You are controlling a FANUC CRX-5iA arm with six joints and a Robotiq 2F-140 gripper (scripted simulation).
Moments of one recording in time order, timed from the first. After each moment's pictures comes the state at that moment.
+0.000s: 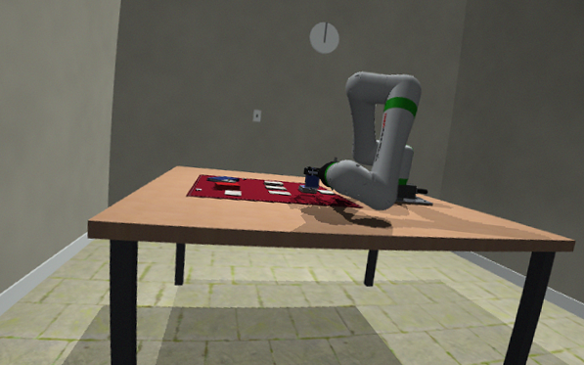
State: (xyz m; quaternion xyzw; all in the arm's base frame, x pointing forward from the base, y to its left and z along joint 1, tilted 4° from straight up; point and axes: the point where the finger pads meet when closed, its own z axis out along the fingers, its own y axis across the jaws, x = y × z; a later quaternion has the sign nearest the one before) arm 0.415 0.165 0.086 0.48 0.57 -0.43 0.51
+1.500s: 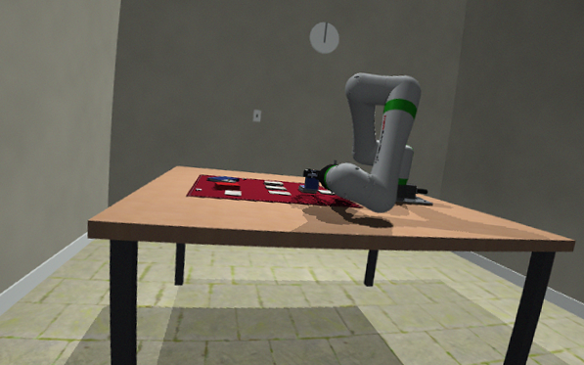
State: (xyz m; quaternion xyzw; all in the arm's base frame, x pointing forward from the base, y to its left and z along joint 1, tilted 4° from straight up) arm 0.415 0.165 0.076 0.48 0.57 -0.43 0.51
